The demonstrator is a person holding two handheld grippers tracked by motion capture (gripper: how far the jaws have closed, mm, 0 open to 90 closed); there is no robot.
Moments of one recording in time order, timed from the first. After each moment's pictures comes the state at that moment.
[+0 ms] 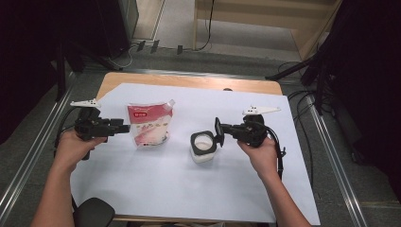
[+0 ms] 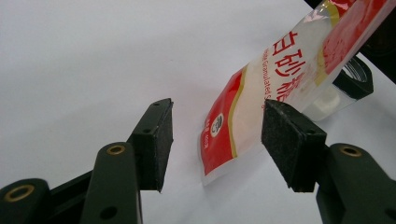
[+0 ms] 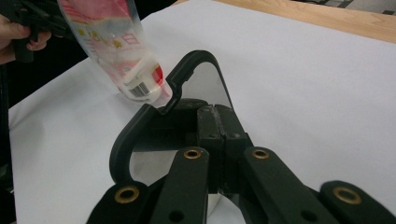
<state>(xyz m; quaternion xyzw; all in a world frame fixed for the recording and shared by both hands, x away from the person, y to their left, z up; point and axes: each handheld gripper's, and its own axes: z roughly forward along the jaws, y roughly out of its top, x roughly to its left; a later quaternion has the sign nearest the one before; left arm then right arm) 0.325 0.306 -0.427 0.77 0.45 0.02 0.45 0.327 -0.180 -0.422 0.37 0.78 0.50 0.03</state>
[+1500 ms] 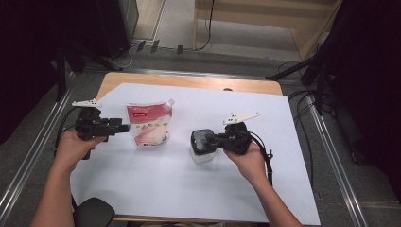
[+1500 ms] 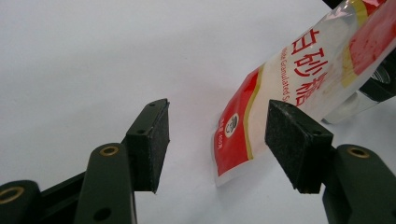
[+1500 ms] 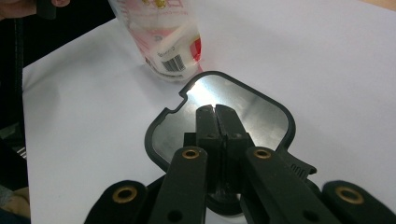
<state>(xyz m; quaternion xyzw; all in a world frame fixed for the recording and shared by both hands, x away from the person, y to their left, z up) 0.328 0.307 -0.431 0.77 0.46 0.04 0.43 0.312 -0.139 -0.432 0.32 0.83 0.47 0.01</state>
